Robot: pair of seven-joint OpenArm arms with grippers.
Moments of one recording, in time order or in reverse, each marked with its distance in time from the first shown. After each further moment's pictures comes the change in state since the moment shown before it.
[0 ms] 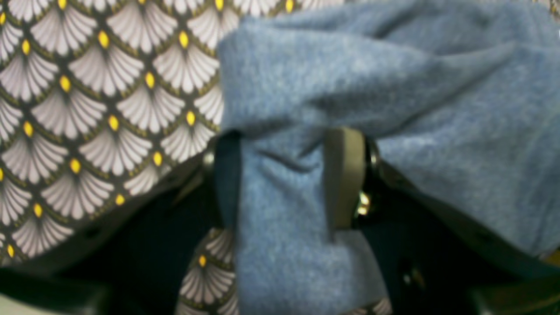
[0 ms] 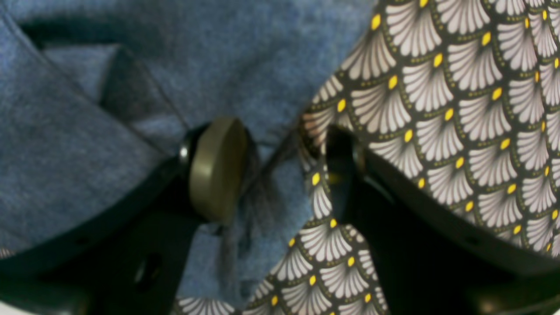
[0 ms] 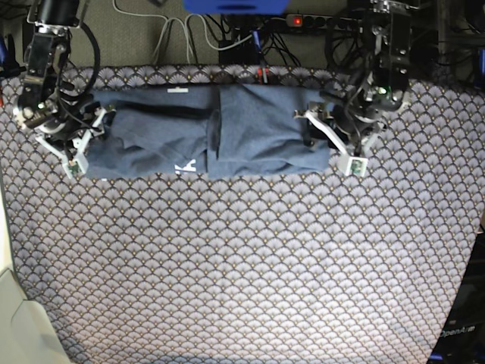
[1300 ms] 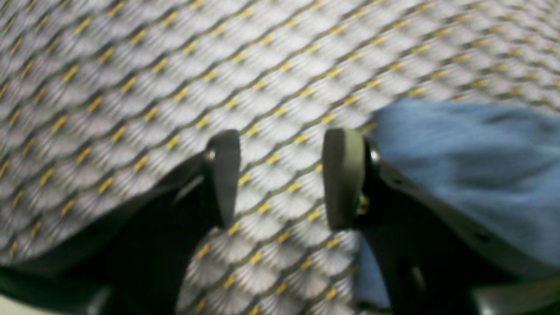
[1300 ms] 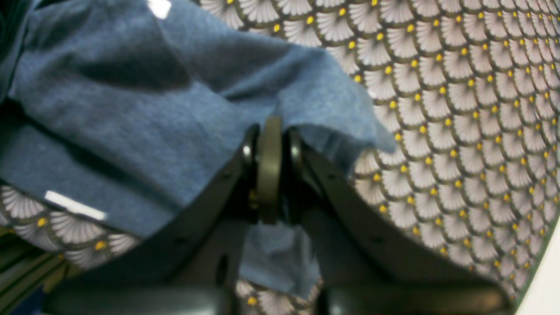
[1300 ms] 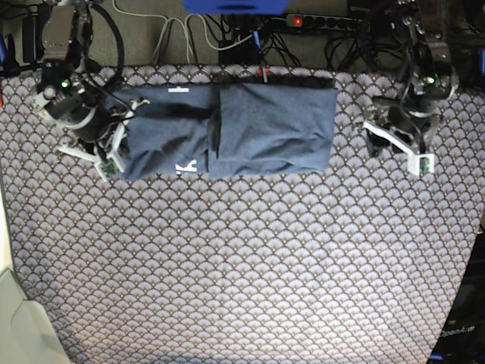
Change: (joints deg) left arm 4.4 0.0 -17.8 7.3 0.2 0.3 0.5; right arm -5.5 -4.6 -9.3 21.3 -1.9 -0.2 -1.8
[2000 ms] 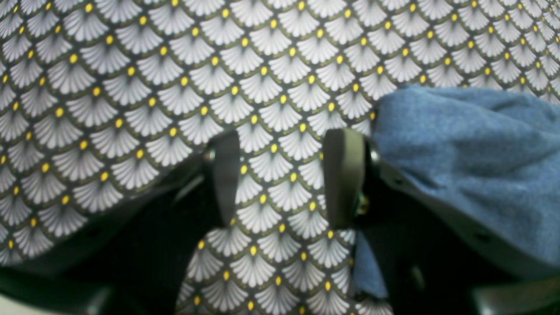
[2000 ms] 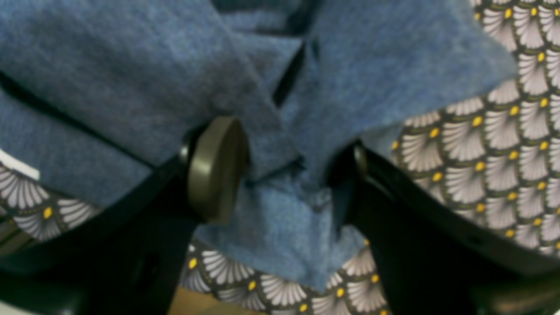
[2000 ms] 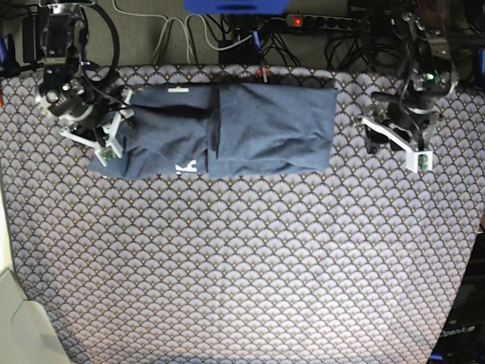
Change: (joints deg) left arm 0.8 0.0 0.2 0.8 -0.4 -0.3 -0.1; right arm -0.1 2.7 1.0 -11.1 0.7 -0.2 0.2
